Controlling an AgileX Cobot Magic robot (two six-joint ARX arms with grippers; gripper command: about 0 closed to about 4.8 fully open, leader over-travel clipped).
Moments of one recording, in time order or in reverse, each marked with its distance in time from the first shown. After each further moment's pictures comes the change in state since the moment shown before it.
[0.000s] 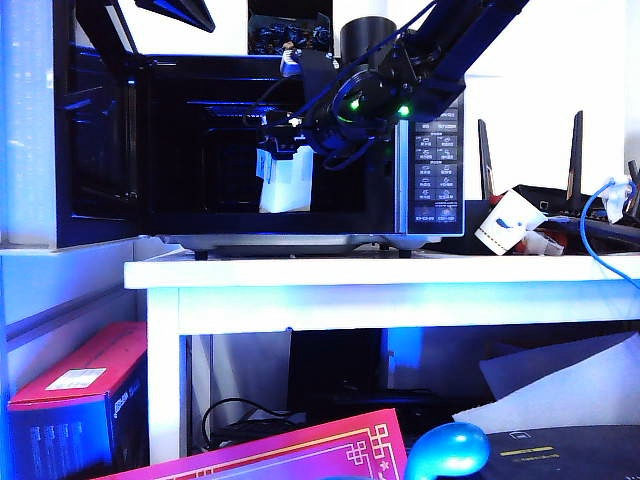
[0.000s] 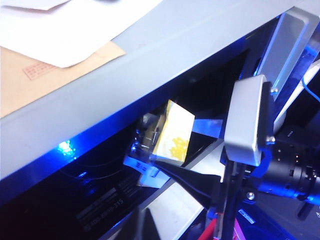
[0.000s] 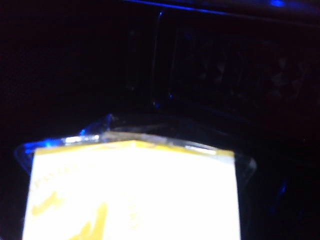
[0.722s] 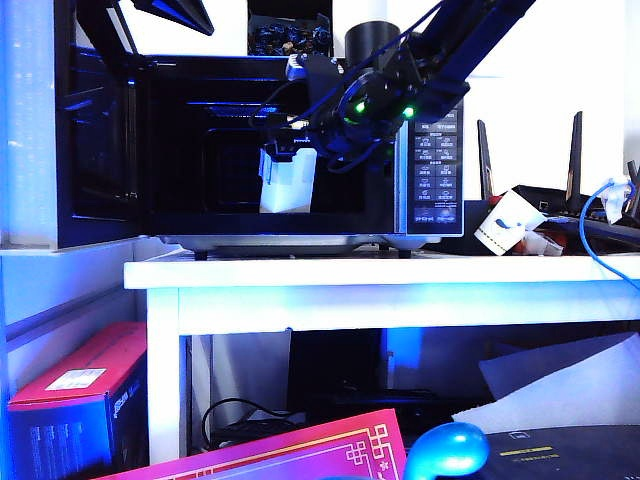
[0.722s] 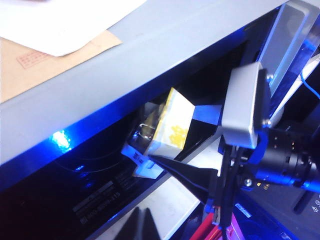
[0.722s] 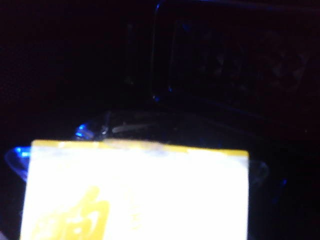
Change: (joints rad) left arm 0.000 0.000 0.000 -0.025 -0.001 0.000; right arm -0.023 0.002 0.013 -0.075 -0.021 0.021
